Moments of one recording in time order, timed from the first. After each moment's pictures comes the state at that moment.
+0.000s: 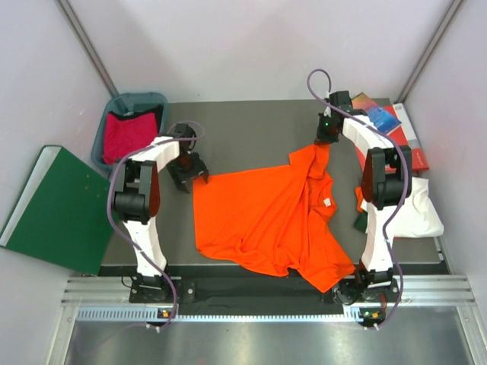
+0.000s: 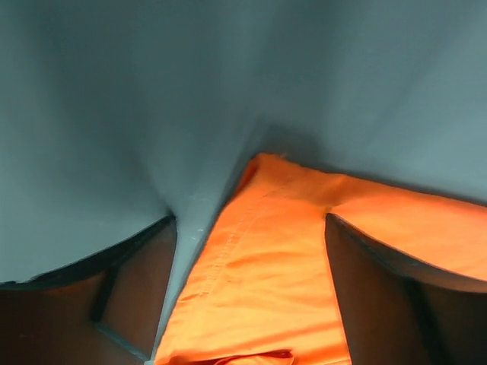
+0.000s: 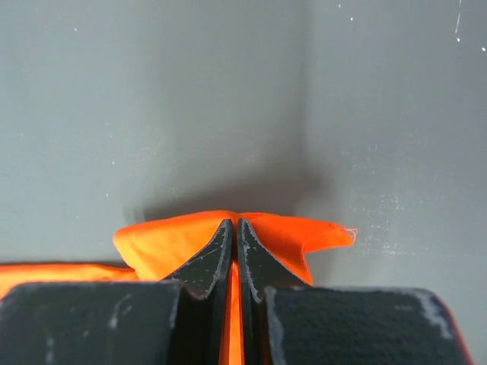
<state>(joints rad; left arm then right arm) -0.13 1.99 1.42 -0.82 0.03 -0.66 0.13 2.15 1.78 -0.58 -0.13 0.26</state>
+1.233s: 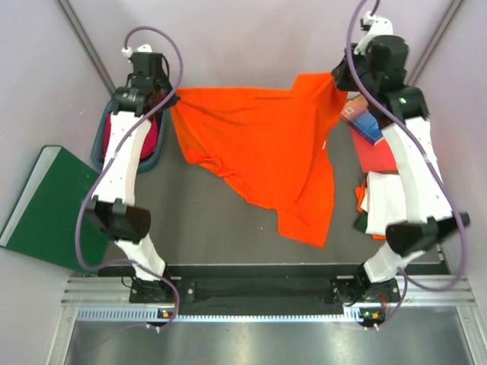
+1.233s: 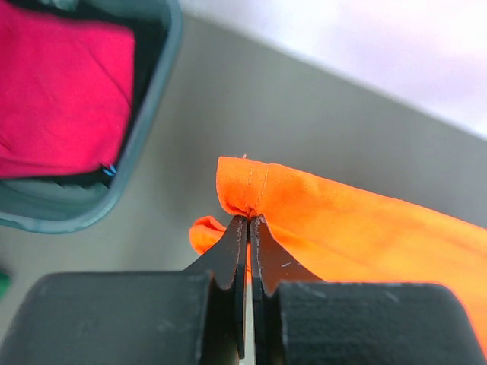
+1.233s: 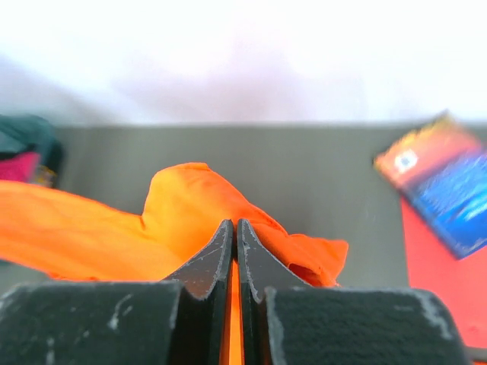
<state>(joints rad) -0.15 1.81 2.13 -0.93 -0.23 -0.48 0.25 1.66 2.08 -0.70 0.03 0.23</state>
